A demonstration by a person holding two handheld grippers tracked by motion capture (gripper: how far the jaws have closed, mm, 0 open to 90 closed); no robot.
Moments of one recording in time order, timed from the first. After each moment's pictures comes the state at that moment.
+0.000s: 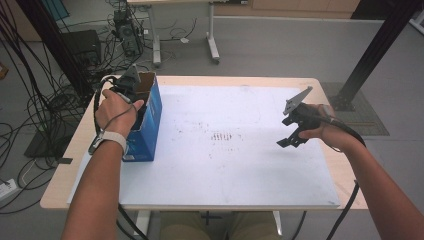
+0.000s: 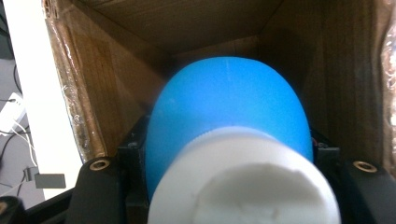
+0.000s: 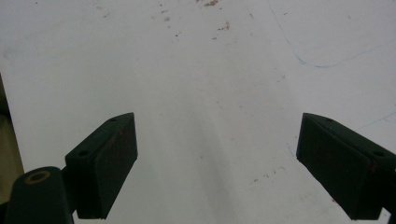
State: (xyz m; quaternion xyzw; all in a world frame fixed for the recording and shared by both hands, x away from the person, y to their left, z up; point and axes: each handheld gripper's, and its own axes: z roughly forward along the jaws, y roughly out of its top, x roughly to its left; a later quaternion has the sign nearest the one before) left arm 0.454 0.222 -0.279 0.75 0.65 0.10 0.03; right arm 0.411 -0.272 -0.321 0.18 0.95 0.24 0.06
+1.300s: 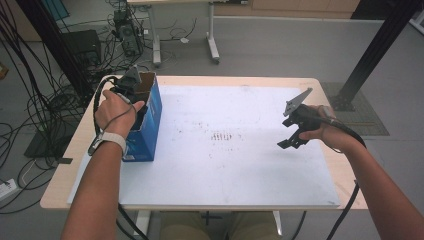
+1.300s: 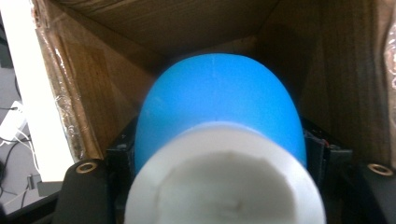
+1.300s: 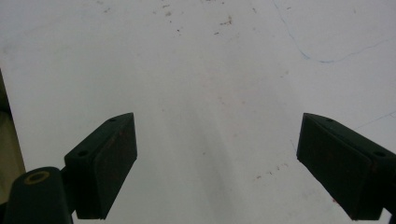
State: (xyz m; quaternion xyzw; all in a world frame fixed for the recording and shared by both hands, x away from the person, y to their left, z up) left arm 0.456 0.222 -0.281 0.77 0.63 0.10 0.03; right arm 0.410 -0.274 -0.324 0.18 0.95 0.24 0.06
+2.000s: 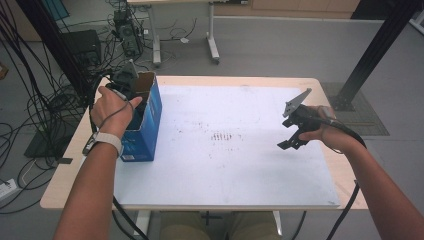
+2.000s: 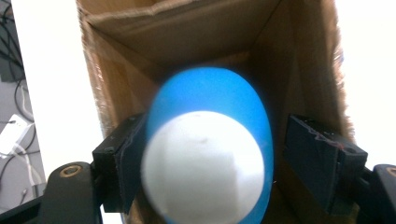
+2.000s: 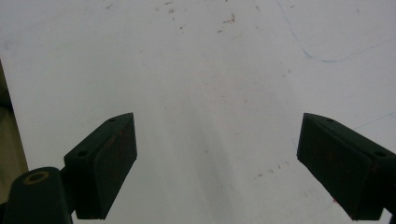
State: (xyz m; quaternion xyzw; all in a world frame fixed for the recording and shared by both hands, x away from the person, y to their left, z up) left arm 0.448 0.226 -0.259 0.76 0.63 0.12 0.07; right arm 0.407 -0.271 -0.322 0.18 0.95 0.23 0.06
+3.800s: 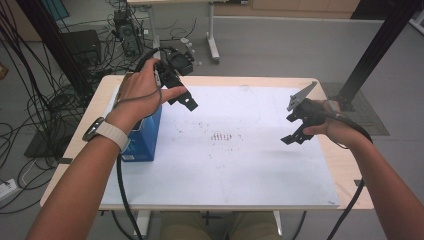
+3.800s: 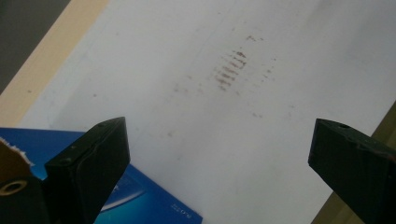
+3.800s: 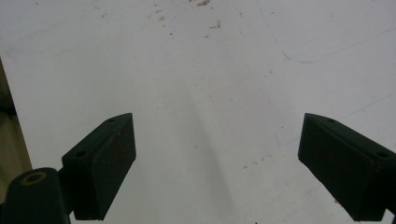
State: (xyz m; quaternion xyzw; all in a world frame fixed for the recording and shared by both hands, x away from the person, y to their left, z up) left arm 0.411 0.088 -0.182 0.94 0.27 0.10 0.16; right arm 0.410 -0.278 -0.304 0.19 0.95 0.23 0.07
